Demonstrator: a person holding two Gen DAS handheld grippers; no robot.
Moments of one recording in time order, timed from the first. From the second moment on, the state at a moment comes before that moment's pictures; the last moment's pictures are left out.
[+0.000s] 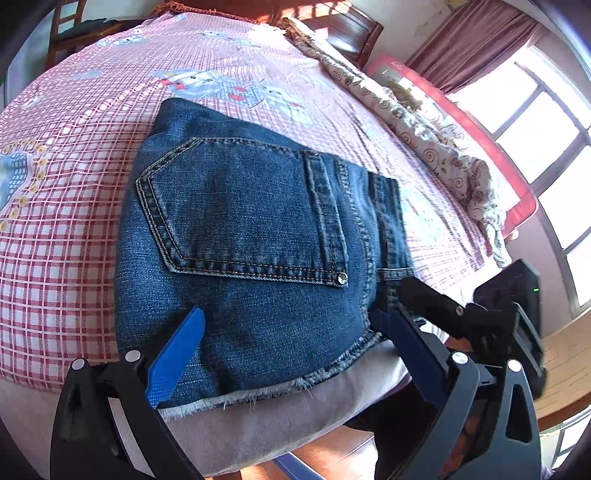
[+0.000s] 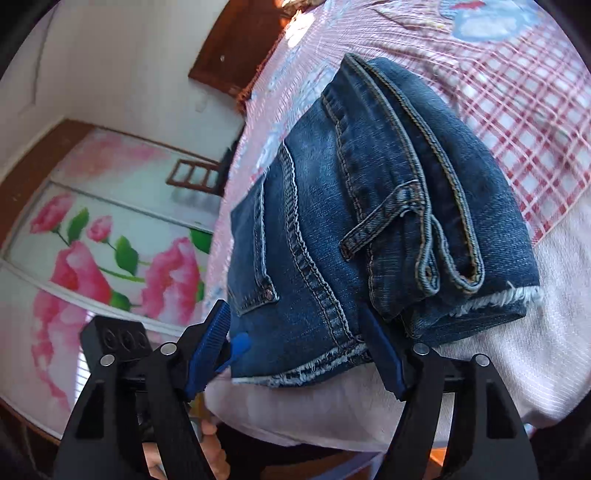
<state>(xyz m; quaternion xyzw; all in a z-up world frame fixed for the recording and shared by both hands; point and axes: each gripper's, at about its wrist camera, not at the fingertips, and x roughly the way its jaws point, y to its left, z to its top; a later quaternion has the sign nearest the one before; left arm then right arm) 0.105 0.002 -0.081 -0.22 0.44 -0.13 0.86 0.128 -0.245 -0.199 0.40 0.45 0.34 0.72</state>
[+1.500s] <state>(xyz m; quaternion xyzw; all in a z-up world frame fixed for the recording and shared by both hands) 0.085 0.093 -0.133 -0.37 0.44 -0.12 0.81 0.110 -0.328 -0.172 0.51 0.36 0.35 0.70</state>
